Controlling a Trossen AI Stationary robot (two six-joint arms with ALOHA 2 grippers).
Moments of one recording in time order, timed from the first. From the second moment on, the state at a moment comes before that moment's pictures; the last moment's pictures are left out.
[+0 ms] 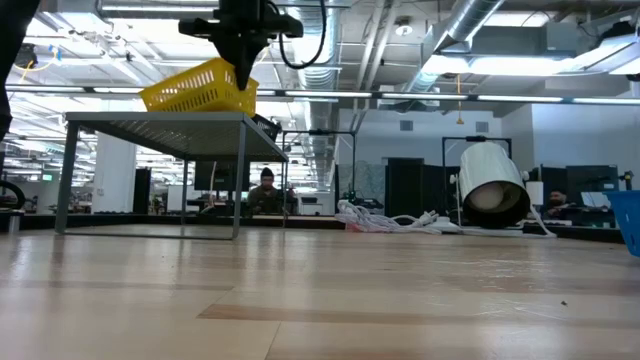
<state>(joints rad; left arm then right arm) 0.14 1.80 1.87 -1.57 -0.40 -1.08 1.02 0.92 0.55 0.26 0.41 0.37</state>
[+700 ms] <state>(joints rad) 0.24 1.82 1.80 -1.55 -0.37 -1.03 1.02 0.92 0.55 0.27 0.42 0.36</state>
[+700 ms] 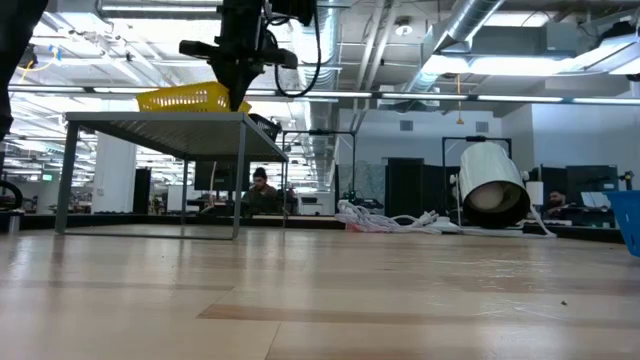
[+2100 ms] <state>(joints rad) 0.27 1.82 1.79 -1.40 -0.20 -1.03 1.03 0.92 0.55 0.27 0.42 0.36</state>
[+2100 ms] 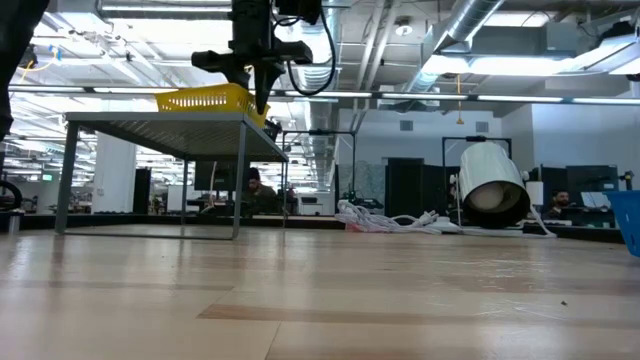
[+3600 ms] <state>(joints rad) -0.28 1.63 1.50 -0.62 0.03 0.19 0.79 1.41 1.05 -1.07 0.15 1.49</state>
